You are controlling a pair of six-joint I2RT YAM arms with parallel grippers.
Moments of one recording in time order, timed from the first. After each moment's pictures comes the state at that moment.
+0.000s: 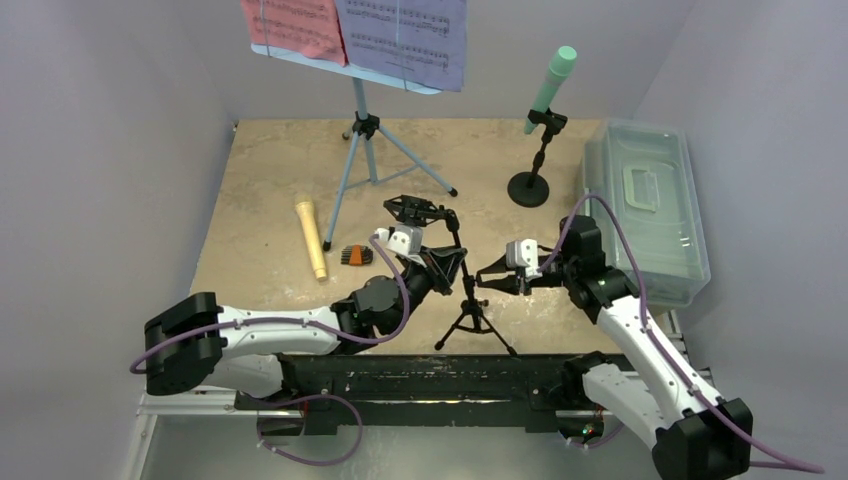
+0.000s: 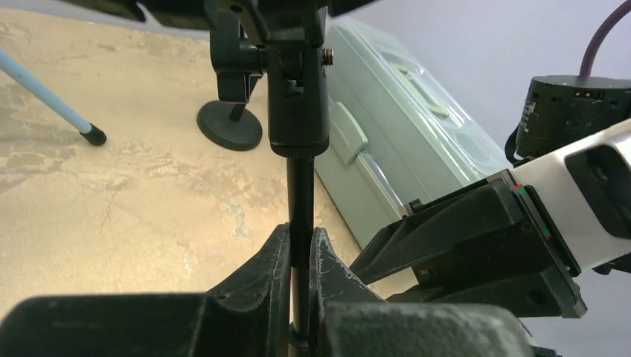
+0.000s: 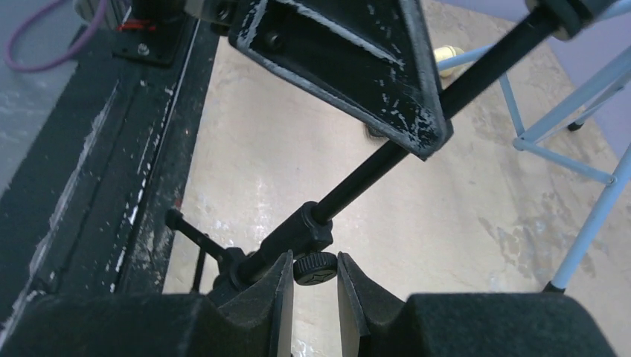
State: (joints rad) left arm -1.23 1.30 0.62 0.83 -0.63 -0.44; right arm 0.30 0.88 0.64 -0.31 -1.08 -0.72
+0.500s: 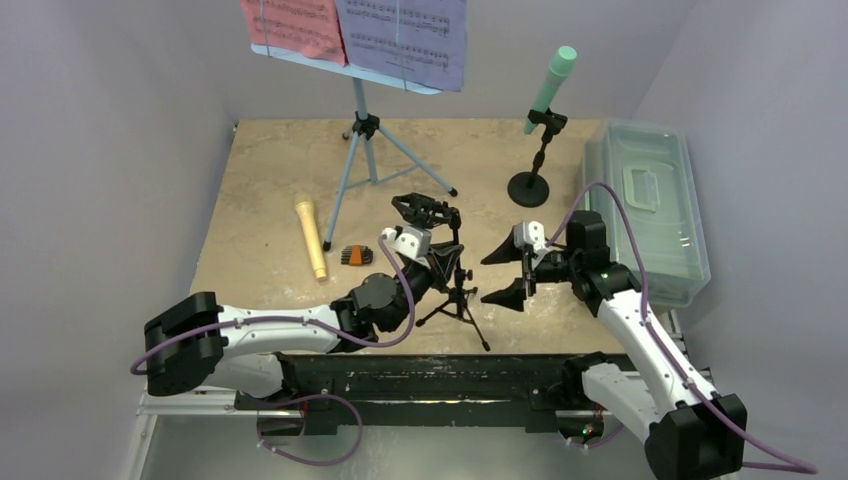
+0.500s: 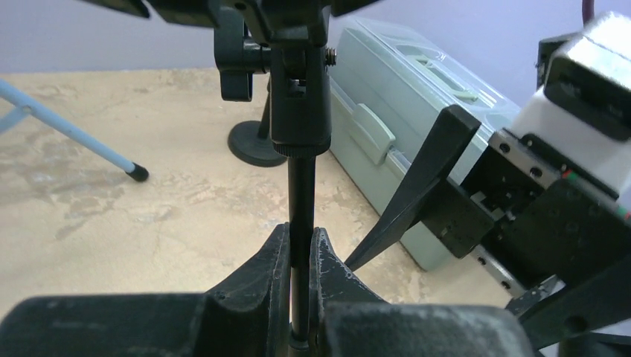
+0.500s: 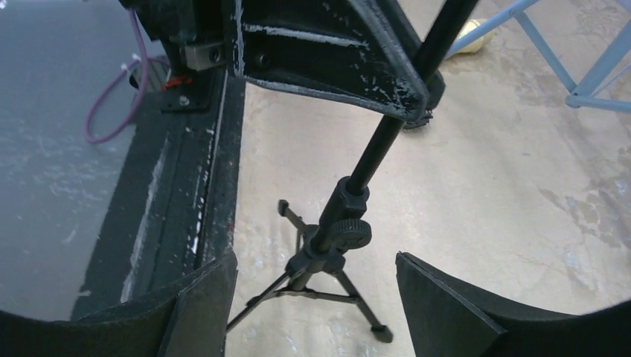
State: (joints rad) left arm -1.21 1.30 0.63 0.81 -0.58 -0.29; right arm 0.25 0.92 0.66 -0.39 -1.16 -0.61
